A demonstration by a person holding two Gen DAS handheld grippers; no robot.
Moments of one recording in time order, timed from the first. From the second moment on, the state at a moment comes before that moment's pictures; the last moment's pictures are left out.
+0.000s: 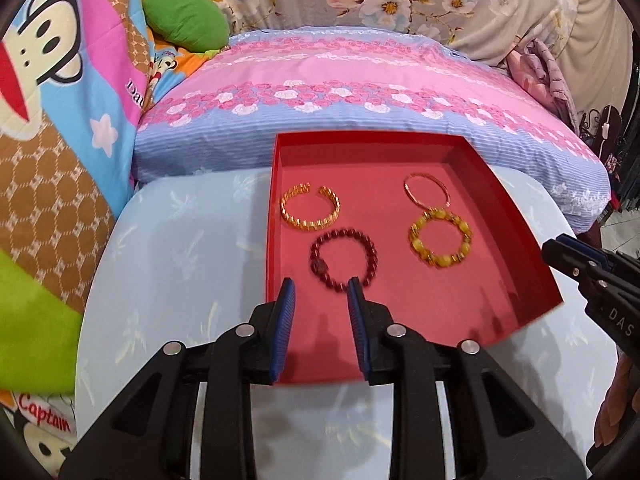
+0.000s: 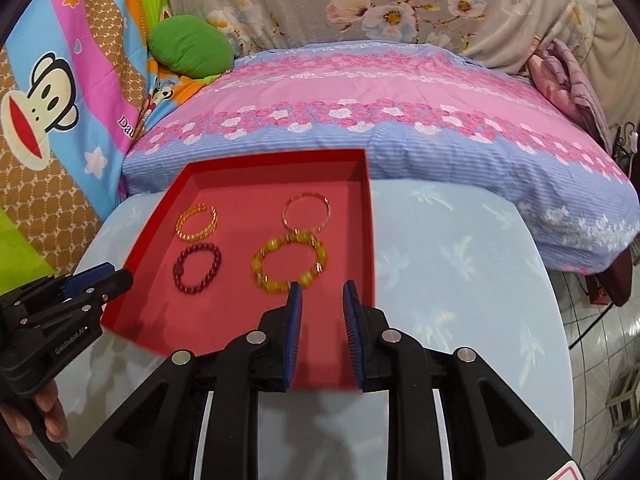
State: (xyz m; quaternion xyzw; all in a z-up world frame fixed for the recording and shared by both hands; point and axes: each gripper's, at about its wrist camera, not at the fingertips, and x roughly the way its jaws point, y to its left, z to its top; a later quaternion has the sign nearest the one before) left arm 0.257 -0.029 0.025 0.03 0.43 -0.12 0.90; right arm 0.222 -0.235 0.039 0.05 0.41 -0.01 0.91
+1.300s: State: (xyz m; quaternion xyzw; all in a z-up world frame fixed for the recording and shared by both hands) left arm 0.087 -0.021 -0.020 0.01 0.50 -0.16 0.85; right arm 0.074 -0.202 -0.034 0.09 0.50 0.01 0.86
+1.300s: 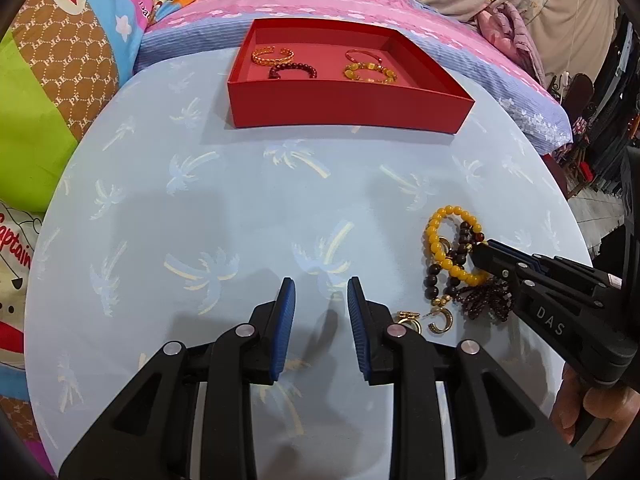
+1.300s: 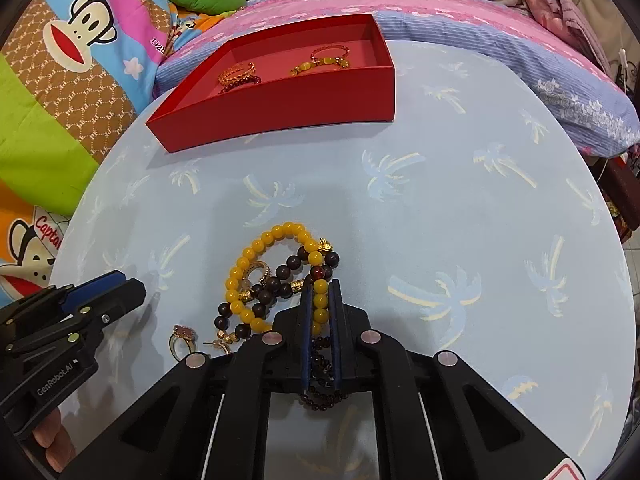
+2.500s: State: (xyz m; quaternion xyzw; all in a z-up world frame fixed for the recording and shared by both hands) left arm 0.055 -0.117 -0.021 0.04 0.50 -0.31 0.81; right arm 0.037 -0.279 -0.004 0.17 0.45 -0.04 0.88
